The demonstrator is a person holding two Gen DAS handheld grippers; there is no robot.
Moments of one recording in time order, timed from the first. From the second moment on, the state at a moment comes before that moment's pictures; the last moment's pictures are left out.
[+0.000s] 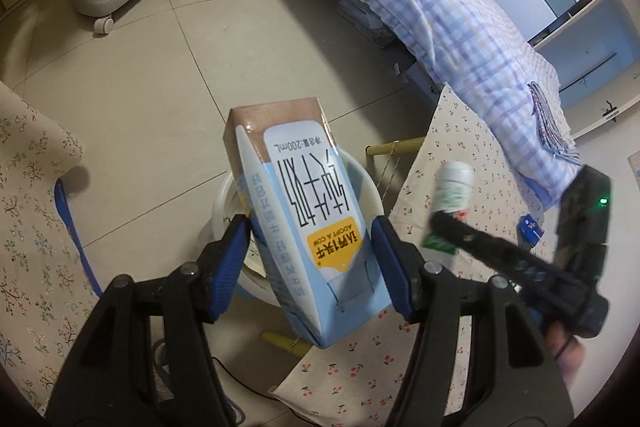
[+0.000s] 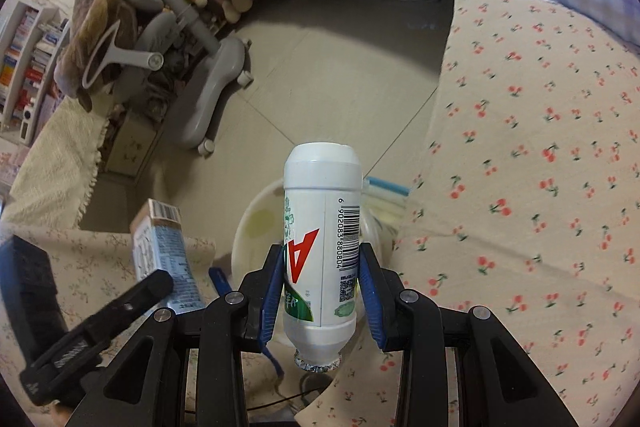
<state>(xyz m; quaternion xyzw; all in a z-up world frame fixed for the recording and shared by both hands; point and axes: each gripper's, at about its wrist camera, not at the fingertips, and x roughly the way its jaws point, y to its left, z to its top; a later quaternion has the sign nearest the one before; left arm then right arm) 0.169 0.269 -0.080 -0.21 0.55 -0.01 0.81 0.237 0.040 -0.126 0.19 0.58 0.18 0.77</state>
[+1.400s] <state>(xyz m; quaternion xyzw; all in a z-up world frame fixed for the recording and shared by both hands) 0.194 0.258 -0.119 -0.15 0.58 0.02 0.80 0.243 0.048 -0.126 0.23 0.56 0.19 0.77</state>
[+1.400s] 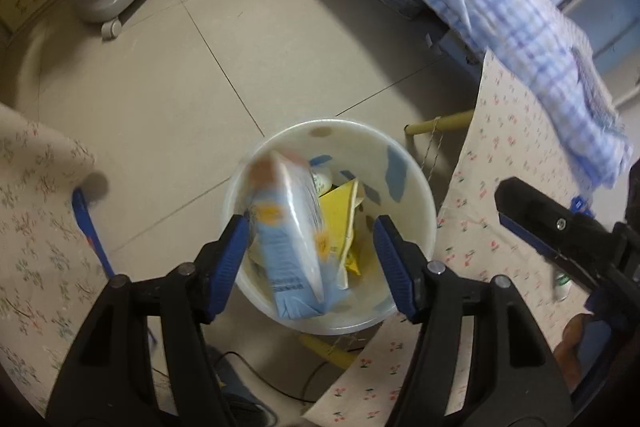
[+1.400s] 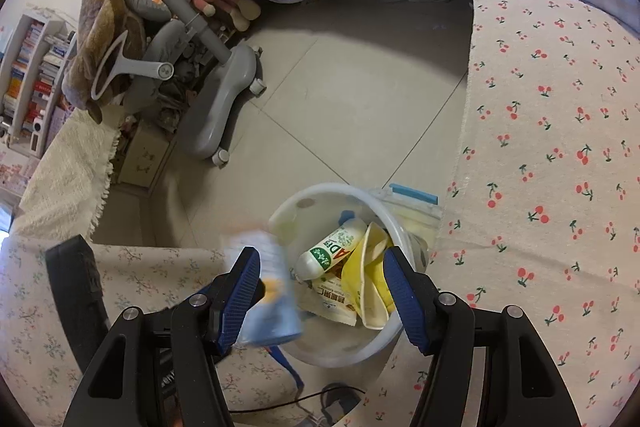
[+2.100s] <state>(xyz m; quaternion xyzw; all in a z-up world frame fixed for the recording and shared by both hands) 0.173 0.227 -0.085 -0.18 0.55 -0.02 0.81 0.227 -0.006 -0.094 0.21 0.54 0.16 0.80</state>
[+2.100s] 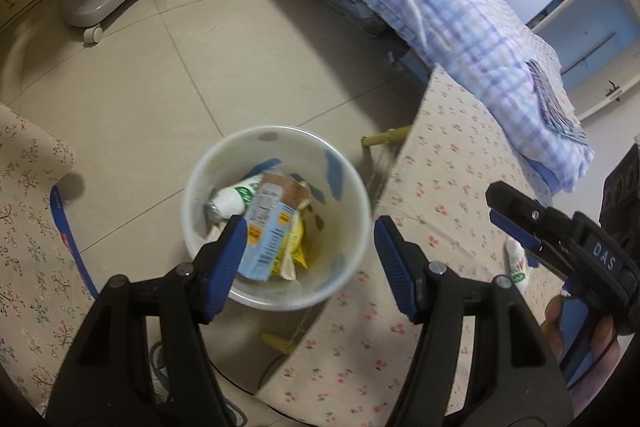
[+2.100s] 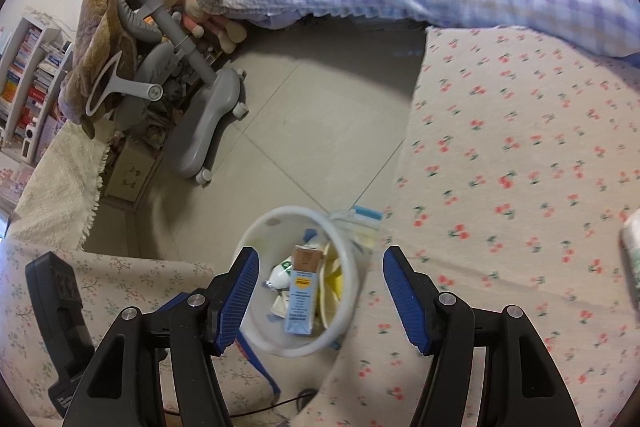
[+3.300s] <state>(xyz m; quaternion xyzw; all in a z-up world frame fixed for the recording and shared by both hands) 0.179 -0.121 -0.138 -0.12 0.62 -0.21 0.75 0.149 -0.411 -0.137 0.33 0.54 -0.12 0.77</state>
